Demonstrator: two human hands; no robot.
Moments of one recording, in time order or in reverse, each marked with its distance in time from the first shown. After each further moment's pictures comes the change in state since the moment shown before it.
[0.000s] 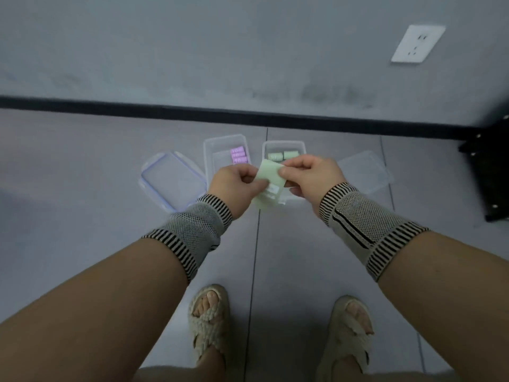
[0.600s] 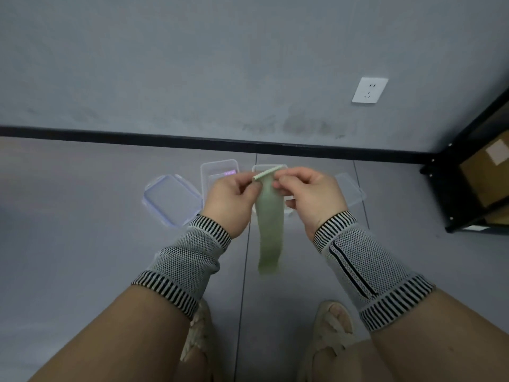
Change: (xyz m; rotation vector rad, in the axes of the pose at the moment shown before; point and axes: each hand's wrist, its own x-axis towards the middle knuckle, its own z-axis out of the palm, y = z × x) left_hand -0.098 0.066 -0.005 -0.163 0.051 0.249; right_hand -0.121 -0.059 -0.018 0.137 0.130 -0.201
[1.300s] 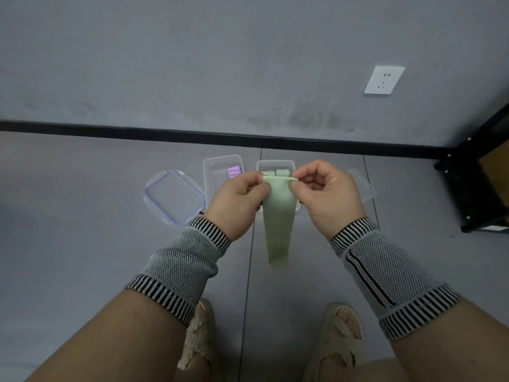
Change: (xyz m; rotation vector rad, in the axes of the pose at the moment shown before) left_hand 0.020 -0.011 0.003 -0.113 -0.137 -0.104; right_hand 0.024 0.022 -0.012 -0.169 -0.035 -0.172
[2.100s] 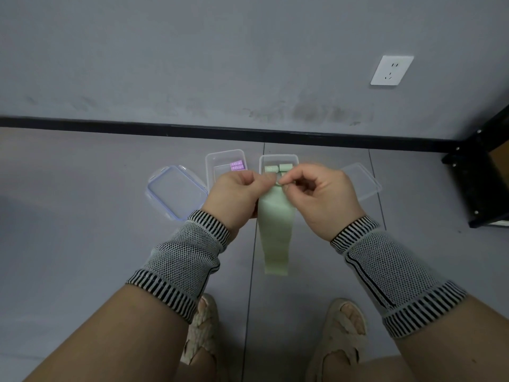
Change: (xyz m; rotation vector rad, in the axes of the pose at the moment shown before) left_hand 0.000 0.007 0.000 -0.229 0.036 -0.162; right_hand 0.000 0.008 0.006 -0.170 -0.084 -0.226
